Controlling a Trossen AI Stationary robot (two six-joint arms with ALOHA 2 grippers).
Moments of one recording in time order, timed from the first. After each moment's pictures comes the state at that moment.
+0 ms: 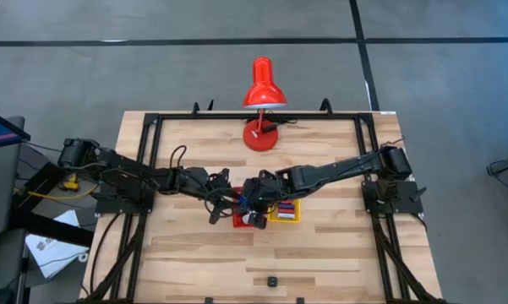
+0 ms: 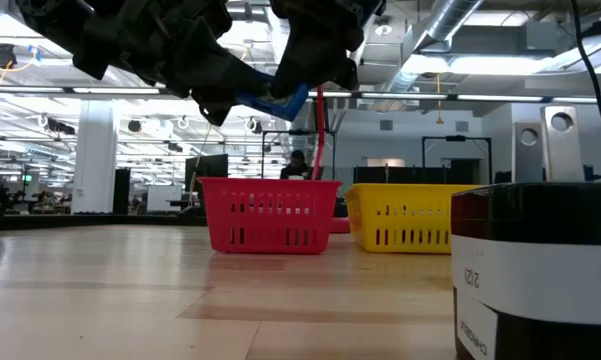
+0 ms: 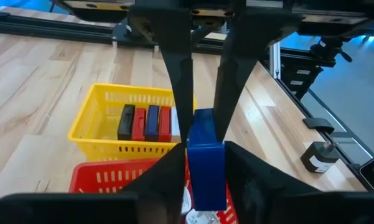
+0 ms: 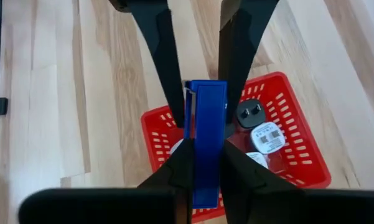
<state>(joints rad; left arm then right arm) -0.09 1.38 0.54 0.52 0.08 -0.14 0.17 1.89 1.57 -0.63 0.09 0.37</state>
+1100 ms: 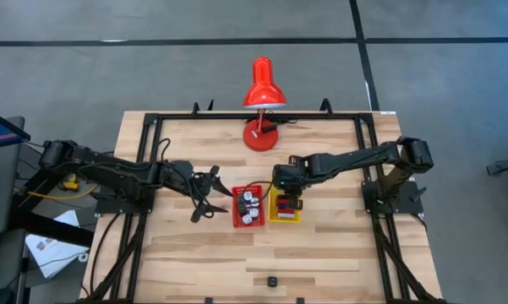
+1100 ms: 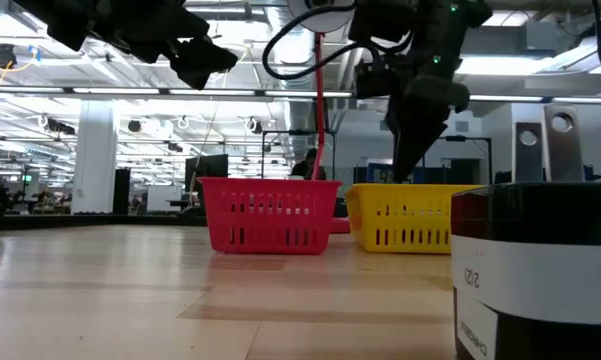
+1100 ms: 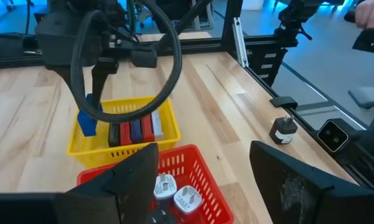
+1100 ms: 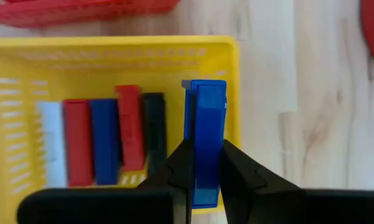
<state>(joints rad) -0.08 1.11 0.54 0.24 0.18 0.02 0.04 1.67 1.16 -0.78 0.16 0.08</state>
